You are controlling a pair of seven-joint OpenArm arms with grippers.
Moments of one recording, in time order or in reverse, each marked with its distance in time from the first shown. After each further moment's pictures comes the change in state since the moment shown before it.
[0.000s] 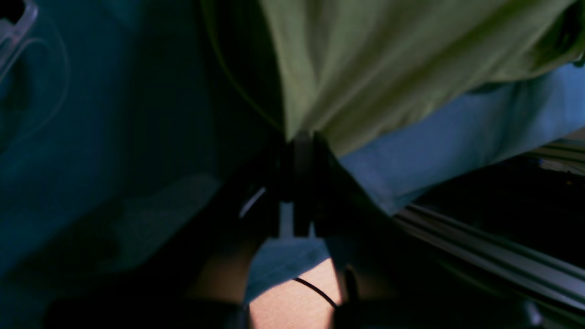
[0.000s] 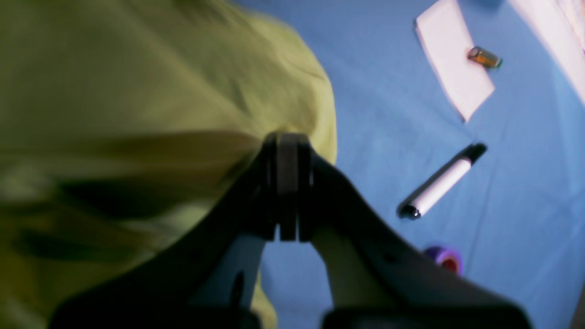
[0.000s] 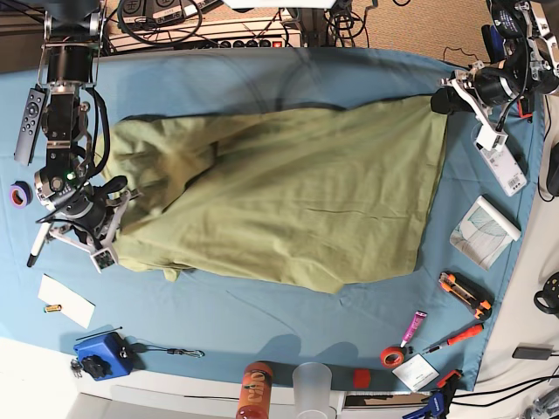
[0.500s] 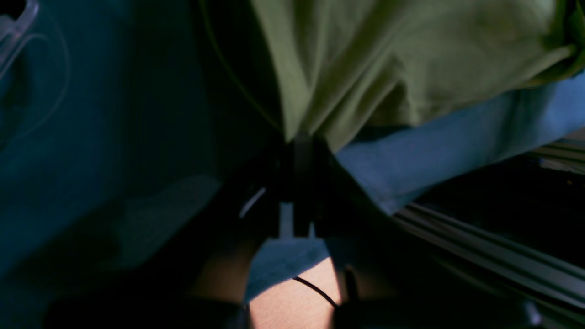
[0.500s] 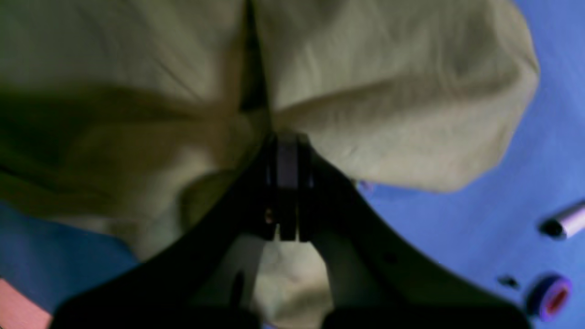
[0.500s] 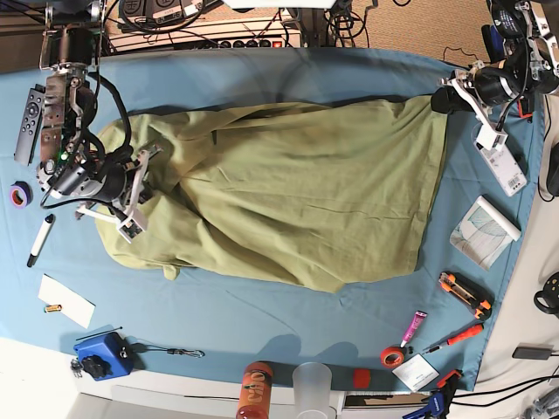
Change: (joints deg) left arm 0.0 0.0 0.0 0.0 0.0 0.0 0.2; right arm -4.6 0.0 0.0 9.7 21.0 7.9 -18.8
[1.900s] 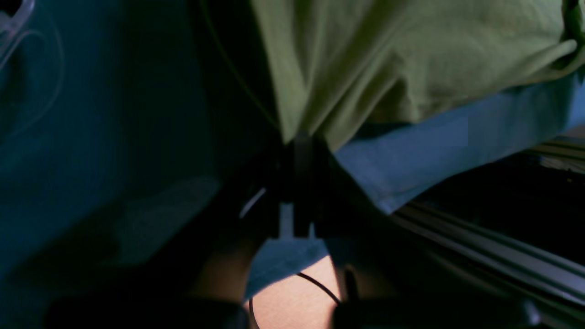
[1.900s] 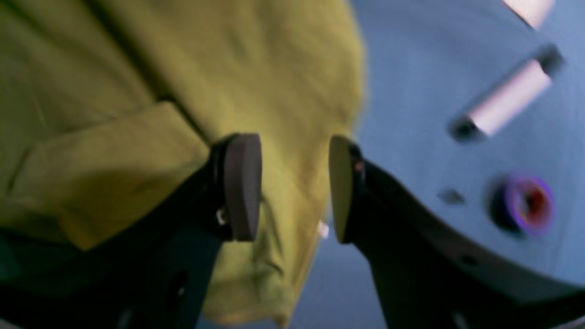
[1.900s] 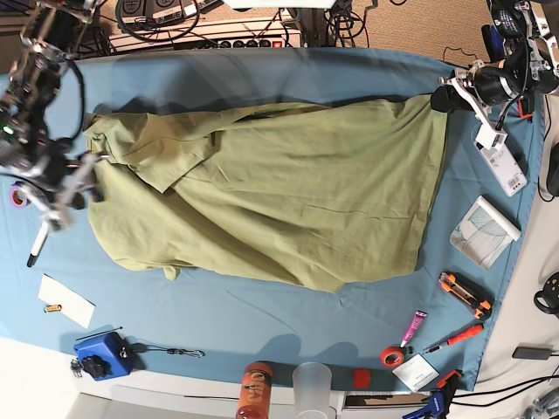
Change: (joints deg) left arm 0.0 0.0 0.0 0.0 0.0 0.0 0.7; right arm -5.5 -0.1 20.4 -1.1 6.8 3.3 4.9
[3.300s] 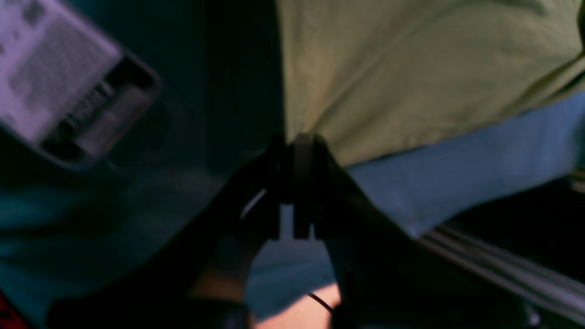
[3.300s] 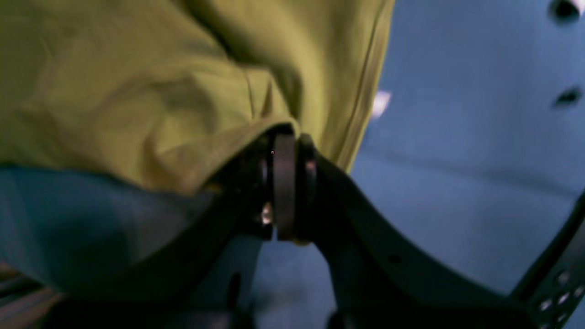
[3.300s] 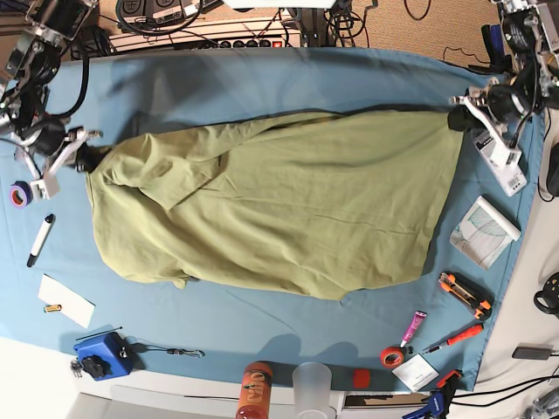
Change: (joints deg) left arm -2.4 -3.3 0.0 0.0 1.6 1.8 -0.8; right arm -8.5 -2.7 11.8 -6.0 11.1 0.0 -2.7
